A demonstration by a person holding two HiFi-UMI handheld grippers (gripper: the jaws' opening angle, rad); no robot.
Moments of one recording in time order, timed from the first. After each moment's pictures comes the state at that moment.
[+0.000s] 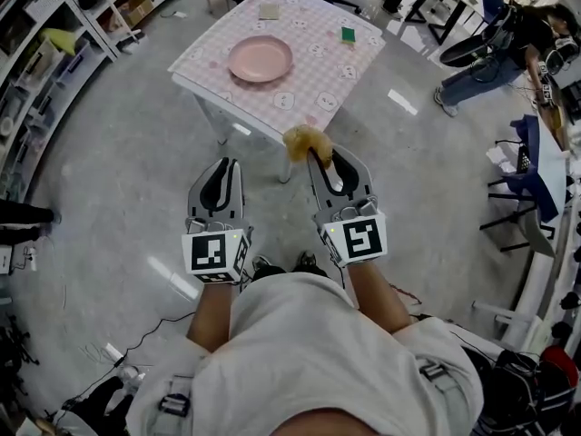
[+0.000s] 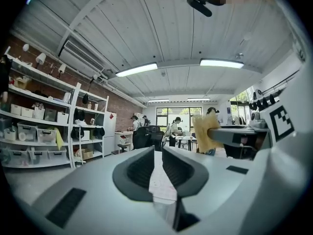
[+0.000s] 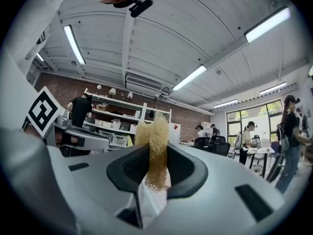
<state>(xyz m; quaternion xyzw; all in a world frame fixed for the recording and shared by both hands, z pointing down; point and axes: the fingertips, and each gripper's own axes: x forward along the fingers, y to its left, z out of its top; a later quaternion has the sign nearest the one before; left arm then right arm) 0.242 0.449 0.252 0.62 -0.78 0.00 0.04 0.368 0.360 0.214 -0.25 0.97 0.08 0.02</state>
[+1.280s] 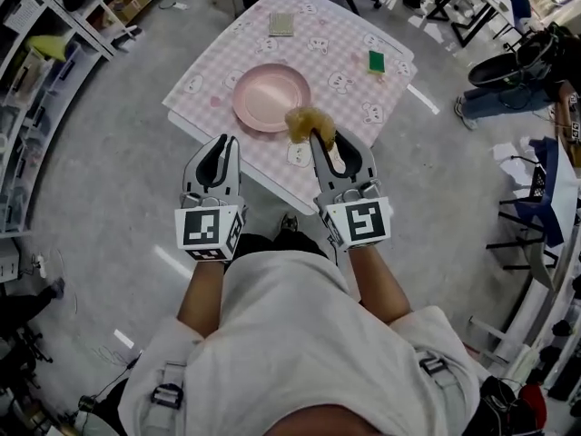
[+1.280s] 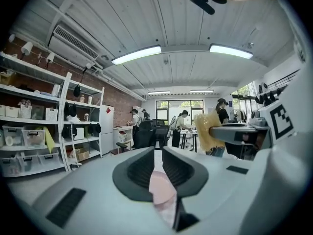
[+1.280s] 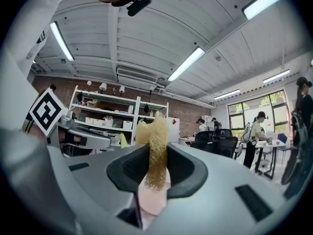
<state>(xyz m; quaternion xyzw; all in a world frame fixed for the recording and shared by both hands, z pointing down) 0.066 0.214 0.275 0.63 -0.77 0.03 0.07 0.197 0.125 0.240 -0.24 0.97 0.05 0.01</state>
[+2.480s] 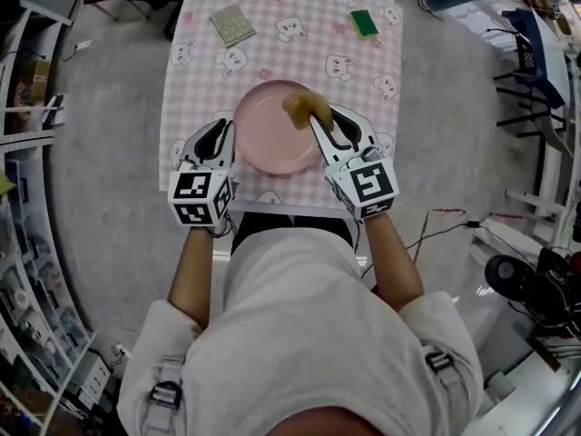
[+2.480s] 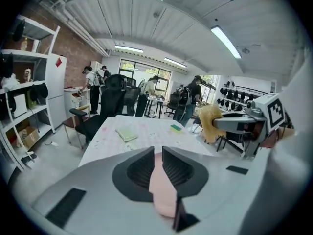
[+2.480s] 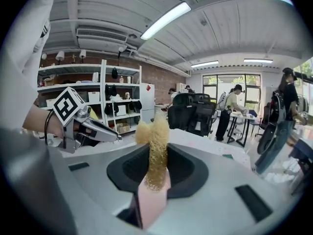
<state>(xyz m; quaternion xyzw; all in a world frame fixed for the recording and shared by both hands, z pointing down) -0.103 -0.015 0.430 0.79 -0.53 0.16 0.25 0.060 -0.042 0.378 -0.39 0.90 -0.07 -0.17</state>
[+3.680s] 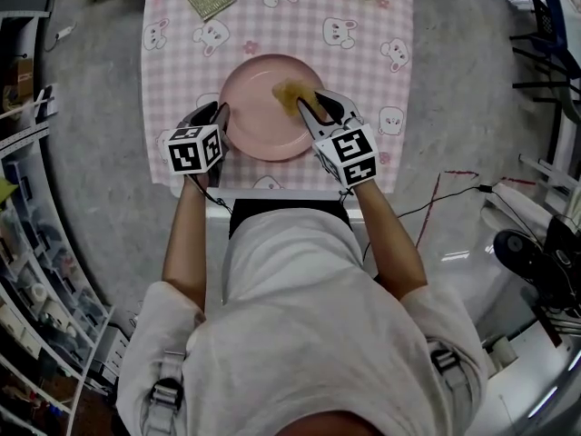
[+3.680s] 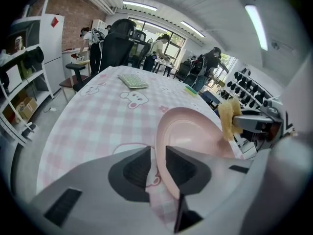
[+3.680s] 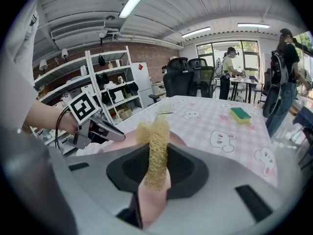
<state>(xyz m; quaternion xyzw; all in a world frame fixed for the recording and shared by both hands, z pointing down) -0.107 -0.026 0.607 0.73 -0.47 0.28 0.41 0.074 -0.042 0.533 -0.37 0.86 -0.22 -0.26</state>
